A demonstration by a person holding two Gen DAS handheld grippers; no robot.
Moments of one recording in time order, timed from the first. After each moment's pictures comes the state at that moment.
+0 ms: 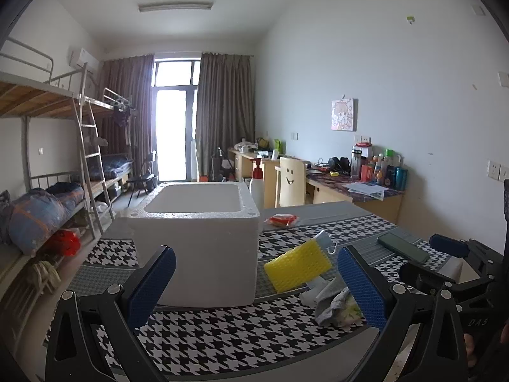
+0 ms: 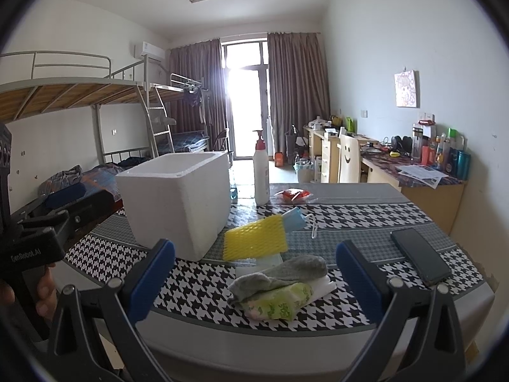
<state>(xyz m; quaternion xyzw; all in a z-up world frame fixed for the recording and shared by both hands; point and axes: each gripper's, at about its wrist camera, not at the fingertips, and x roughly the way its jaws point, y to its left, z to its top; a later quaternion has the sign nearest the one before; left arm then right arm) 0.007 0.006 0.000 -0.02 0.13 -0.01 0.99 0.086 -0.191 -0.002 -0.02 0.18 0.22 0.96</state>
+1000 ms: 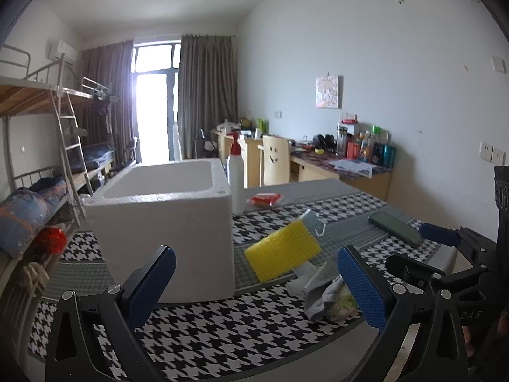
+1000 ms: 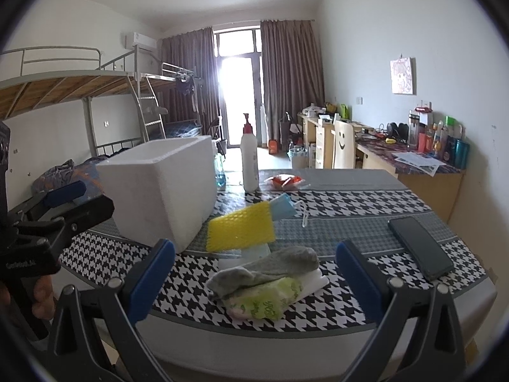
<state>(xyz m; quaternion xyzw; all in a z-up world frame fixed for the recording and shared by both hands) 0.046 -0.009 -0.014 0.00 0.18 -0.05 0.98 0.111 -0.198 -0.015 -0.02 0.21 0.21 0.96</state>
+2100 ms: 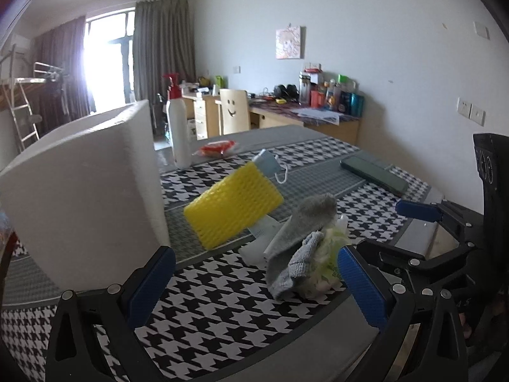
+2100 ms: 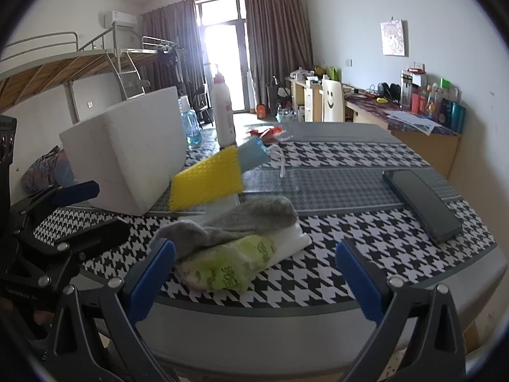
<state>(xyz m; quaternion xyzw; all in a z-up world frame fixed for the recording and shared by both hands) 0.094 -0.048 -0.063 0.03 0.28 -0.14 0.95 0.138 -0.217 -0.061 -0.01 0.29 0.18 0.94</state>
